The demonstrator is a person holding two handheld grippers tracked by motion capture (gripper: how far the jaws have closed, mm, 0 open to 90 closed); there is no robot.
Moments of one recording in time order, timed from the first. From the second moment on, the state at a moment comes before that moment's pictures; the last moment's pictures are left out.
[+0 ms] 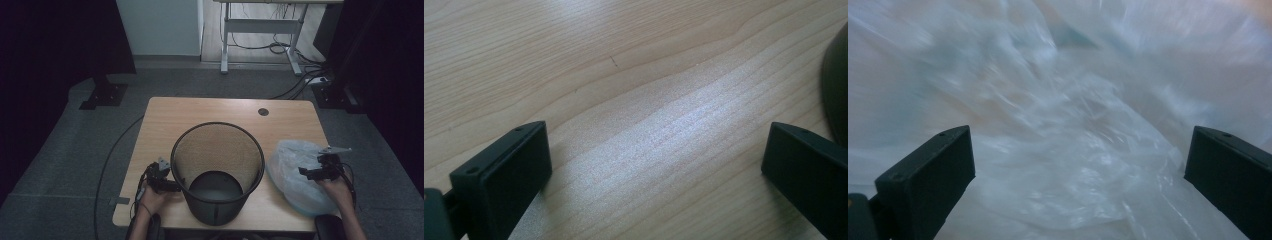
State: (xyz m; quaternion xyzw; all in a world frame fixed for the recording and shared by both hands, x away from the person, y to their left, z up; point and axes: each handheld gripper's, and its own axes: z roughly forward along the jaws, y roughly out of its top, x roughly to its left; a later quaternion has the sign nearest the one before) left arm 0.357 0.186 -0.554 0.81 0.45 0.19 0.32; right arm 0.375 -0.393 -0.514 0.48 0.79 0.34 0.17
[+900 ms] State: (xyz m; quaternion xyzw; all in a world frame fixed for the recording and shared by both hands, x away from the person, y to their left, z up) left arm 0.356 0.185 -0.555 0.81 0.46 0.19 0.32; right arm 0.357 -0.371 -0.546 0.47 0.80 0.35 0.12
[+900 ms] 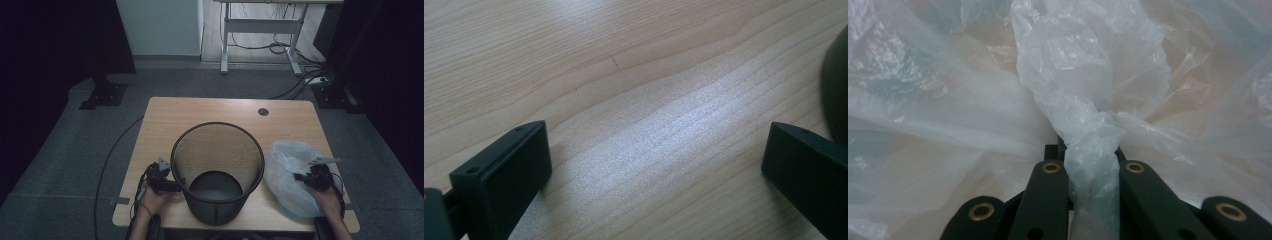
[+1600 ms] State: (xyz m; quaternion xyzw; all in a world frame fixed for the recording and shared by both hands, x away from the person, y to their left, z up) left arm 0.354 0.185 -0.555 0.80 0.46 0.20 0.32; right arm 0.333 -0.362 -0.461 0.41 0.78 0.45 0.16
